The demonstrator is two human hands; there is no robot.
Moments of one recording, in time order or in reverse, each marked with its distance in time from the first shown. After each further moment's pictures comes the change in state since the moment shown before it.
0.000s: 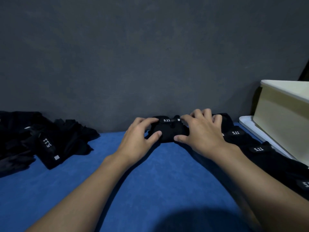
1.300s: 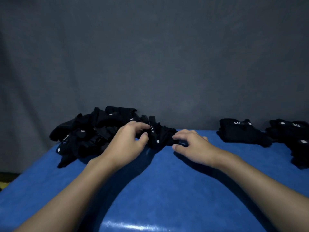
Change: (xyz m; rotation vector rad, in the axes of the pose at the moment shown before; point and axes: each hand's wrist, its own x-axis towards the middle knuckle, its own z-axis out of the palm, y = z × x) left_hand -0.131 -0.031 -0.215 0.235 0.146 -0.201; right_hand -0.032 -0.194 0.002 0.609 -0.354 -0.312
